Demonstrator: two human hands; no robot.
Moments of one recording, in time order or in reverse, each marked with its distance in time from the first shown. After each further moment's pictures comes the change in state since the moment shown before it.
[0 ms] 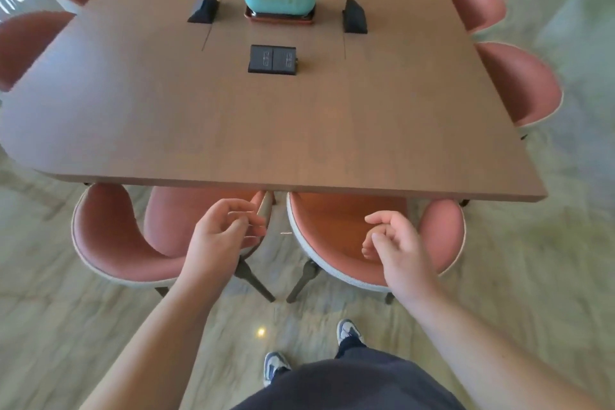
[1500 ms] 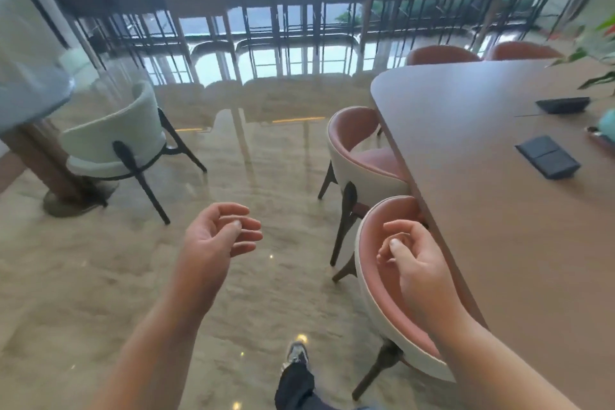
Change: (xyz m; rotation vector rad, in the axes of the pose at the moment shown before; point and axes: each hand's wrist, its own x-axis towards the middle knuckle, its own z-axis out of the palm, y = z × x) left_hand -0.408 0.027 0.419 -0.399 1.403 0.058; right_hand 0.069 0.021 -0.296 -0.039 -1.341 -0.467
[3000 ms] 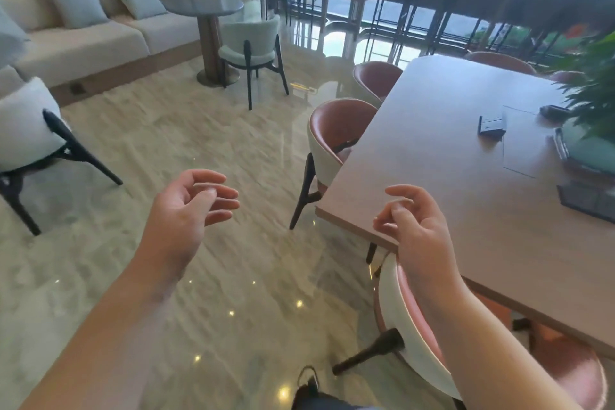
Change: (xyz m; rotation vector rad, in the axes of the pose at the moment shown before) left_hand -0.892 0.000 0.431 -0.069 0.598 0.154; right_hand -0.493 0.095 -0.690 0.106 -0.479 -0.167
